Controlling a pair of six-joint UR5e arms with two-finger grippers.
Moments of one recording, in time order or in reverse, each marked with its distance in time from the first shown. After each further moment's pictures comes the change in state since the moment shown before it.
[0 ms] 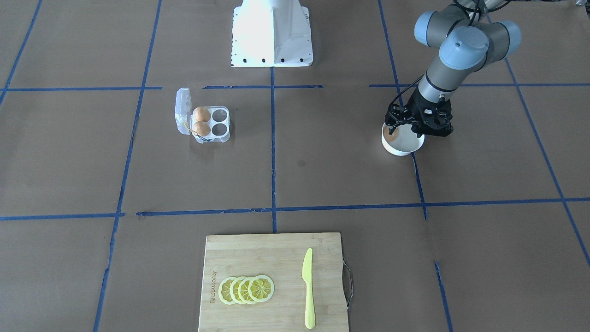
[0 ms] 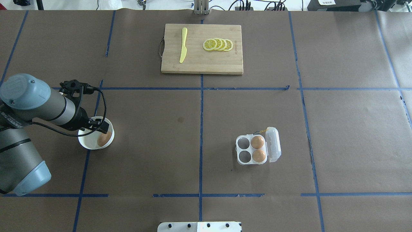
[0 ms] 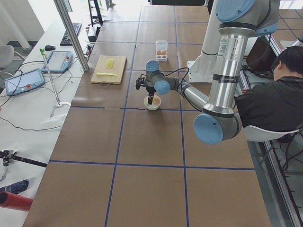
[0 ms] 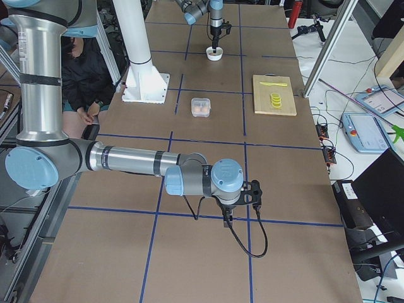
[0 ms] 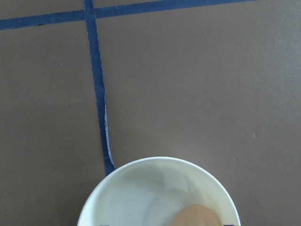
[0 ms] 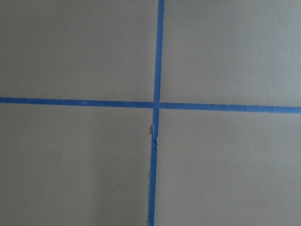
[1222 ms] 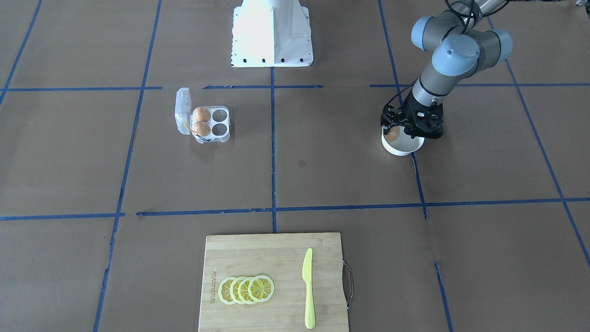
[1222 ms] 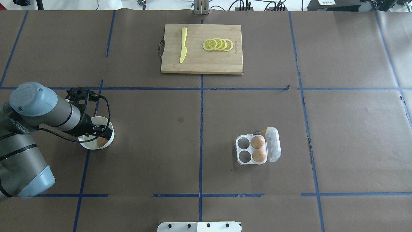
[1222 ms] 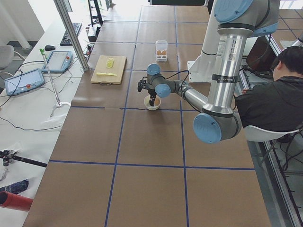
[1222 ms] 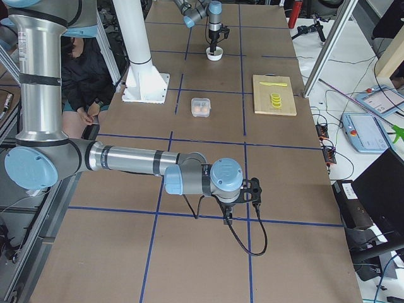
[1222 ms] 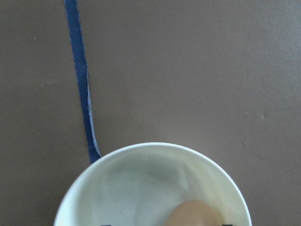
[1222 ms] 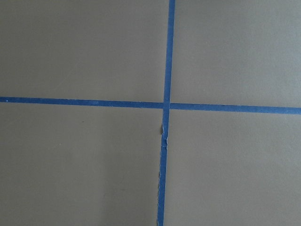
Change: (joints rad) left arm 0.033 0.001 0.043 -0.056 -0.001 0.000; right arm 0.000 -0.004 0.009 0.001 0.020 -0.001
